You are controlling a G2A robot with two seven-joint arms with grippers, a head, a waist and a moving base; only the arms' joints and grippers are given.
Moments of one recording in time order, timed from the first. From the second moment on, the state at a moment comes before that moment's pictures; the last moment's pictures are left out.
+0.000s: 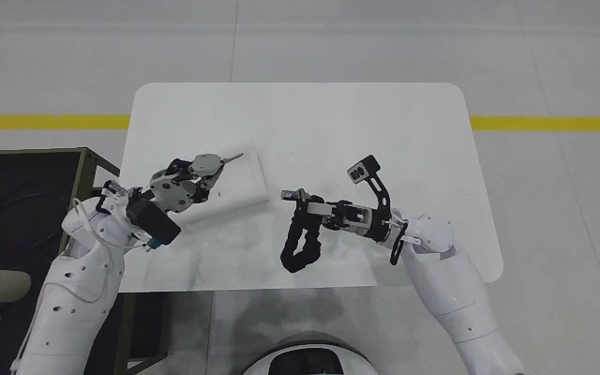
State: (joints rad) left arm 1.40 -0.96 -1.55 -1.72 2.00 -0.40 1.01; right arm -1.26 -1.30 1.19 -1.52 0.53 -0.28 1.14
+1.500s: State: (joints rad) left arm 1.49 -0.91 -1.53 -1.92 2.68 0.04 1.09; right arm -1.28 -1.26 1.19 -1.58 0.42 -0.28 1.13
